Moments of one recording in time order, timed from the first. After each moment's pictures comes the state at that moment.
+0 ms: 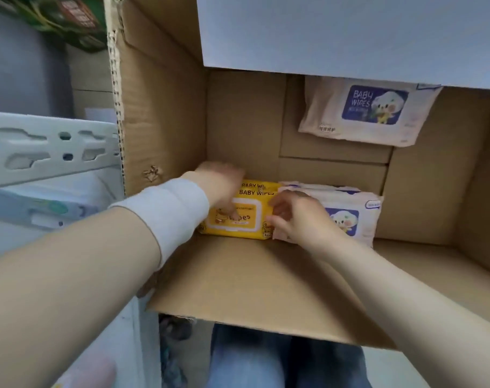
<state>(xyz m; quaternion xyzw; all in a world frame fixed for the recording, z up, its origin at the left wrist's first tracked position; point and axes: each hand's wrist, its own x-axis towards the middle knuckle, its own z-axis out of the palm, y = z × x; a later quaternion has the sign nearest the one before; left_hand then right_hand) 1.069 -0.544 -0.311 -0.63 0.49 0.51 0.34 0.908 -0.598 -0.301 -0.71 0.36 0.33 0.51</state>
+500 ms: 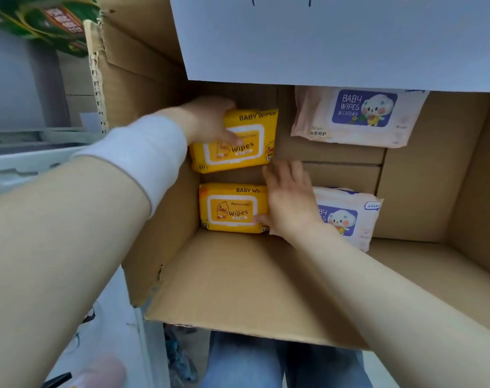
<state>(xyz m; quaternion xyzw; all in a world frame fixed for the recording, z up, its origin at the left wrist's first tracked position) 1.132 -0.615 -0.304 -0.74 0.38 0.53 0.17 0.935 -0.609 -0.309 -0.85 0.27 0.32 0.33</state>
